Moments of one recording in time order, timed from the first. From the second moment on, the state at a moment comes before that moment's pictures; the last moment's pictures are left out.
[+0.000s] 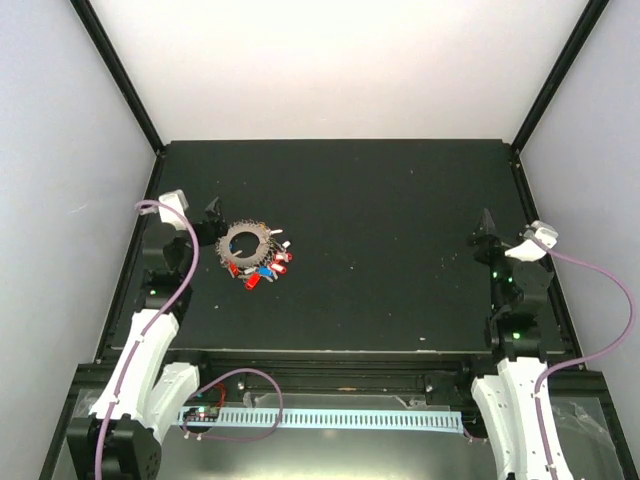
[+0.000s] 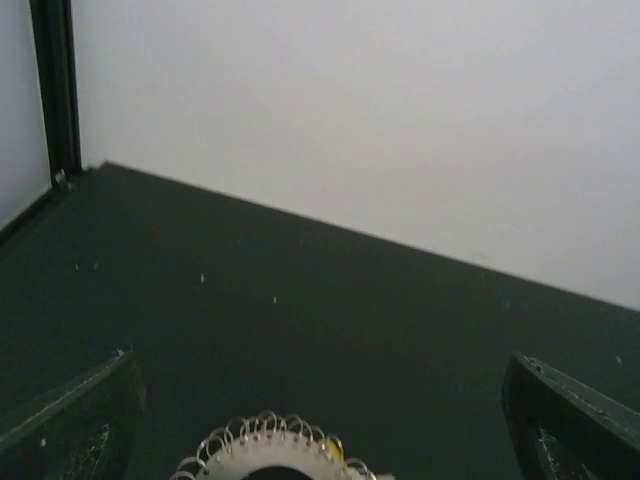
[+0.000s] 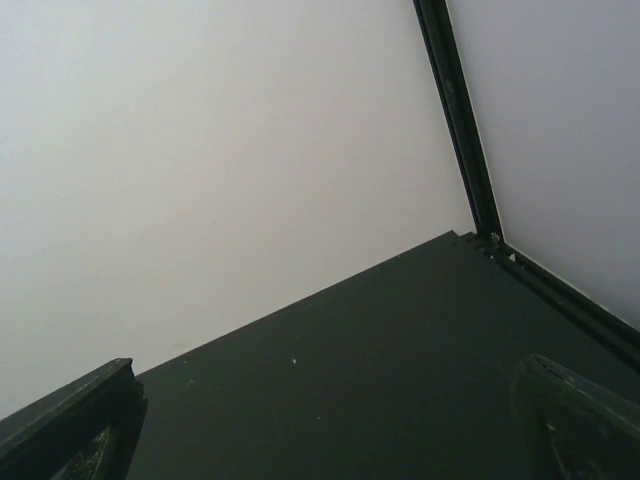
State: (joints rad) left arm -0.01 0.77 0.53 0.12 0.01 -0.34; right arm -0.04 0.46 0.42 0.04 0.12 0.40
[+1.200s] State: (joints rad) left arm -0.31 1.55 0.88 -0.28 -0.01 -0.31; right arm -0.04 0.49 0.45 -0.16 -0.17 0.43
